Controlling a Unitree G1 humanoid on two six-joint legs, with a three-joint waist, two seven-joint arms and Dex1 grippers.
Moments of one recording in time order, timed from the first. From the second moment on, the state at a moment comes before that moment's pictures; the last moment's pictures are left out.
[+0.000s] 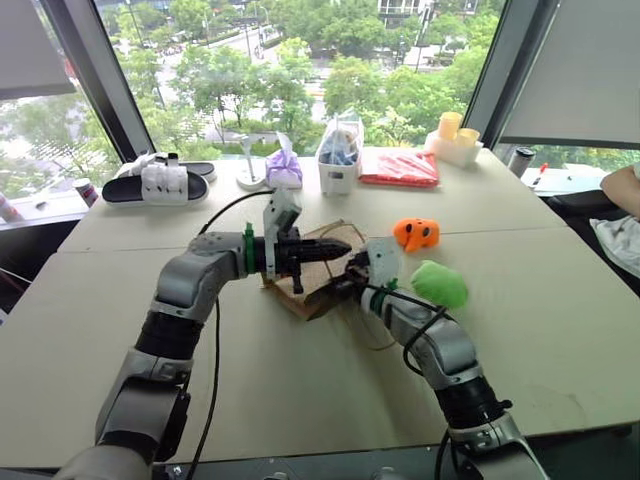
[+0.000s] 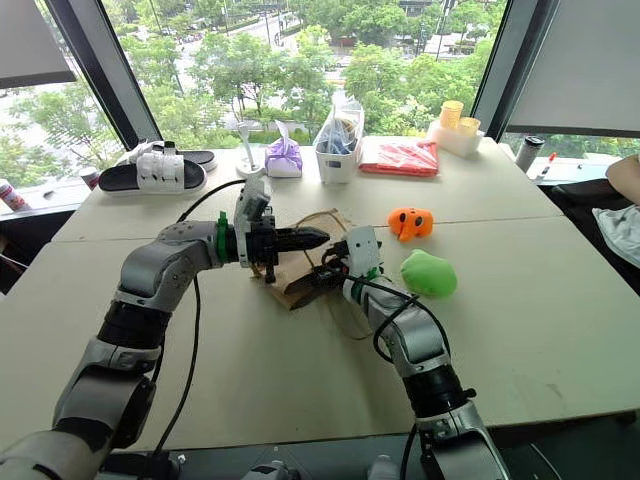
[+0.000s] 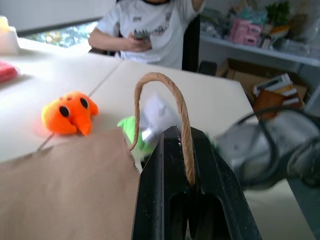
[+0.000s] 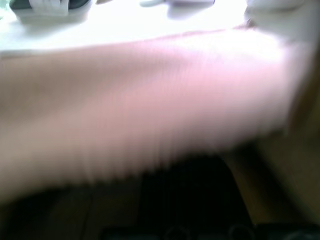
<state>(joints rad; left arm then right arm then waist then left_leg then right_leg) -0.88 0.35 -0.02 0.11 -0.52 0.63 -1.02 -0.54 -0.11 0.18 0.10 0.24 0.57 0.15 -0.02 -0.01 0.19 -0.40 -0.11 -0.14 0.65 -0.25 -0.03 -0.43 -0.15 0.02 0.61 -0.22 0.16</state>
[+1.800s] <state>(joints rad) -0.73 0.27 0.04 -0.11 -0.68 0.68 -0.73 -0.41 -0.71 -0.07 -0.24 0.24 0.96 0.47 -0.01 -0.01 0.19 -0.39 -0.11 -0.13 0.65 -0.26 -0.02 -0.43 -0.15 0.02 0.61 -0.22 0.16</state>
